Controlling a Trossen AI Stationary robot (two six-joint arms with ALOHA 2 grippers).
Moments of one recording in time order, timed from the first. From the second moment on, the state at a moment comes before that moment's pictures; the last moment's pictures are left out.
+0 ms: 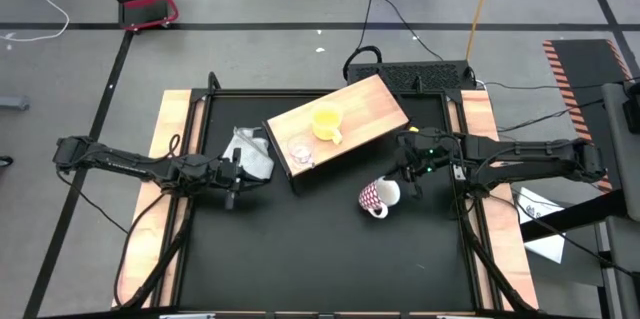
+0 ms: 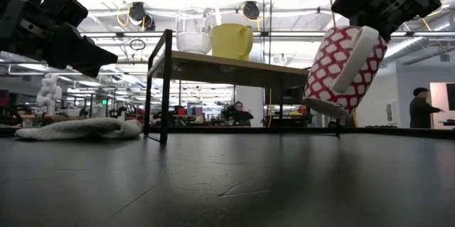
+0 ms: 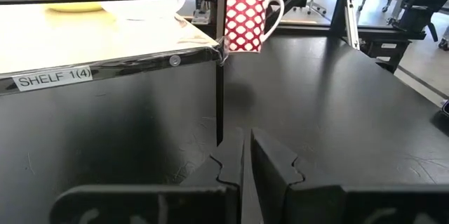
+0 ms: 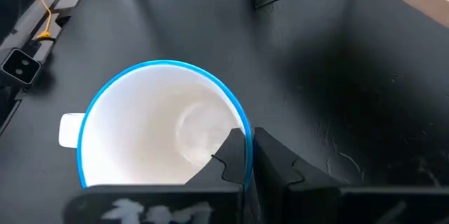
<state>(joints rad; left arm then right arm) -0.09 0.54 0.01 0.35 -0.02 -0.06 -0.17 0.87 0.50 -0.29 -0.32 0.03</state>
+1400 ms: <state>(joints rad) -0.09 0.54 0.01 0.34 -0.02 -0.03 -0.30 0.81 0.70 -0.36 -0.31 -0.06</state>
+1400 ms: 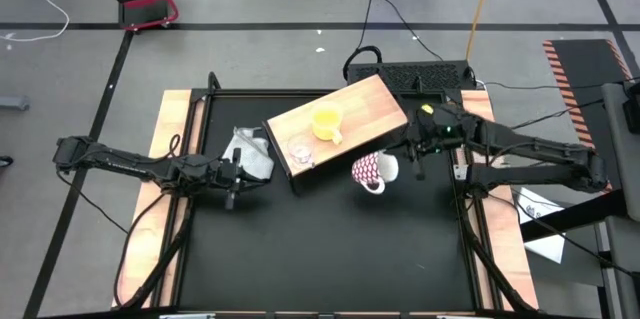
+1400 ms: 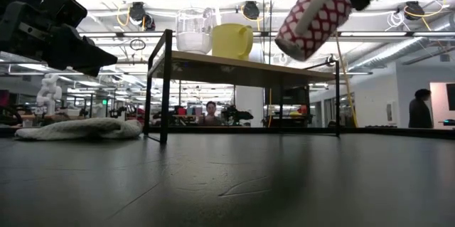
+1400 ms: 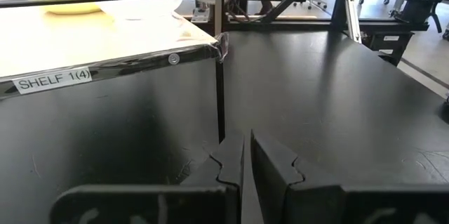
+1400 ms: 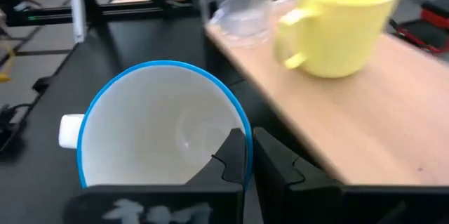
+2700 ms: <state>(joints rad) -0.09 0.54 0.01 0.33 -0.03 0.01 -0.64 1.27 1.37 -0.90 -0.30 -0.49</state>
